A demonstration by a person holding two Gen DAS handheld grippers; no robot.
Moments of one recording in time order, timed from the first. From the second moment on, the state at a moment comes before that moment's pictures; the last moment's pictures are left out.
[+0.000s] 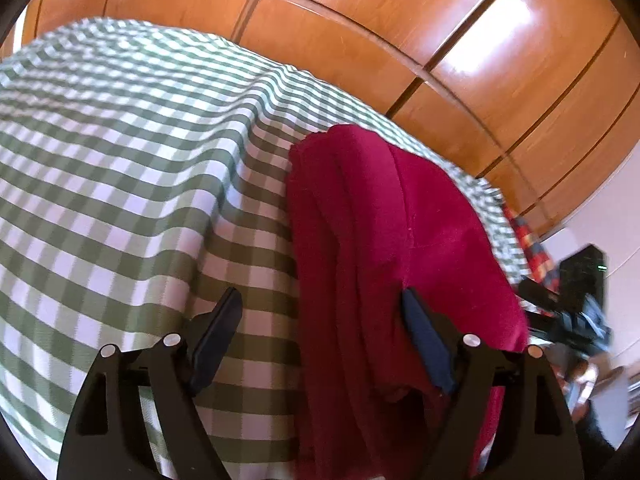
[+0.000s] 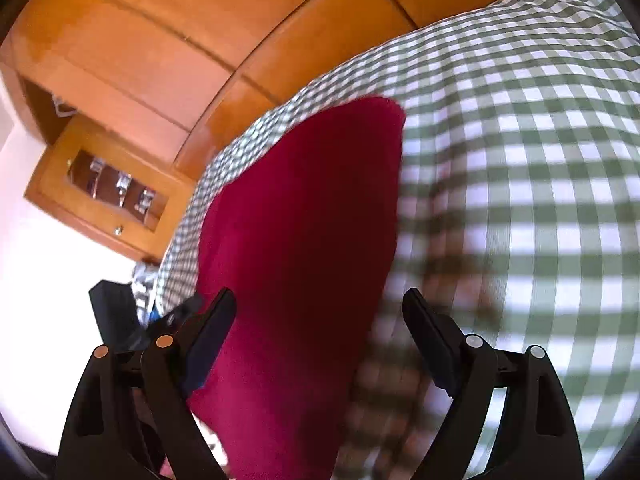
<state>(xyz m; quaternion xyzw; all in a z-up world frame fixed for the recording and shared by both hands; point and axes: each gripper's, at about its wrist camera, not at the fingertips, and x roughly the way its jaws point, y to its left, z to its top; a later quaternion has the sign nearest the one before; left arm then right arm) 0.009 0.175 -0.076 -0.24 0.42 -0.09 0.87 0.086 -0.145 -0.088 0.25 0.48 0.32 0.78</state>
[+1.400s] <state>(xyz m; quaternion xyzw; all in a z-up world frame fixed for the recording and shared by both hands) 0.215 -0.156 -0.011 -0.07 0.43 -0.36 0.83 0.084 -0.397 -0.031 0.31 0.33 0.10 0.89</state>
